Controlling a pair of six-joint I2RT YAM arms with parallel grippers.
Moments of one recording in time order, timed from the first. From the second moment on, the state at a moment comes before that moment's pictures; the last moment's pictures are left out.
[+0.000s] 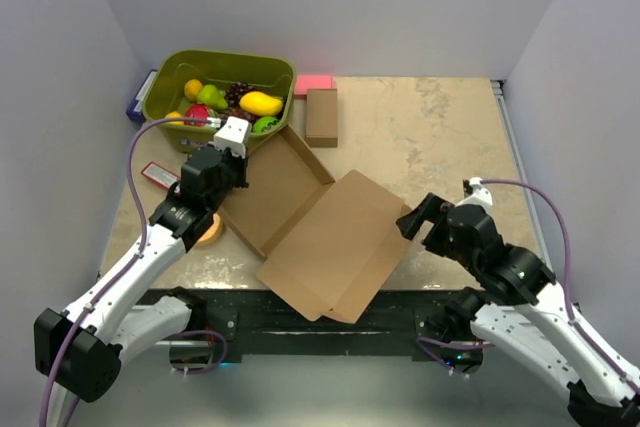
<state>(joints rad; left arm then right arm) -0.44 0.96 0.77 -0.09 -0.19 0.00 0.69 0.56 0.74 -0.86 0.32 0.95</state>
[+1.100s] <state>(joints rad) -0.43 0.96 0.76 -0.04 -0.08 -0.03 0.68 0.64 0.67 -0.65 0.15 0.98</state>
